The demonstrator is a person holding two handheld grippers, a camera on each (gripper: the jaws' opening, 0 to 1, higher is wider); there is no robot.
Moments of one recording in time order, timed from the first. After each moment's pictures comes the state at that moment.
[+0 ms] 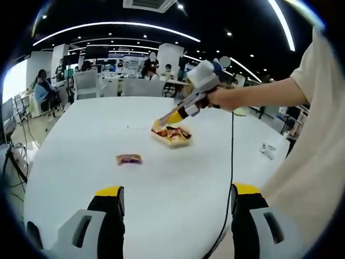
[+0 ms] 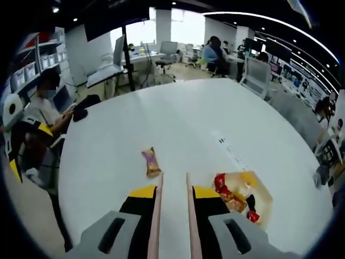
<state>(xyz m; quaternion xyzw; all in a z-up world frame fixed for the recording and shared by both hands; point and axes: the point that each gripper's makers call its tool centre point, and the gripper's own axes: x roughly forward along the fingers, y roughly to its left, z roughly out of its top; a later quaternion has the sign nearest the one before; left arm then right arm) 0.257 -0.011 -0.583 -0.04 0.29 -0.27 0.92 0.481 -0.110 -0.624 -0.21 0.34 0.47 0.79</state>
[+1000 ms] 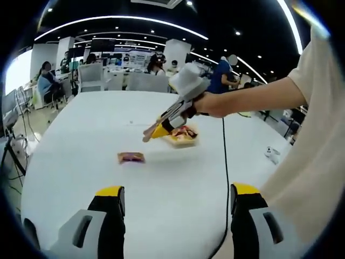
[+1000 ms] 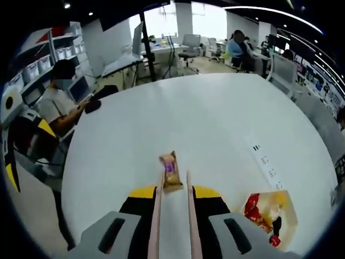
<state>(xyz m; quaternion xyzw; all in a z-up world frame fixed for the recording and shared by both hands) 0.280 -0.013 -0.593 -0.05 0.30 -0.25 0.92 0.480 -0.051 -0.667 -0.22 0.36 0.54 0.73</state>
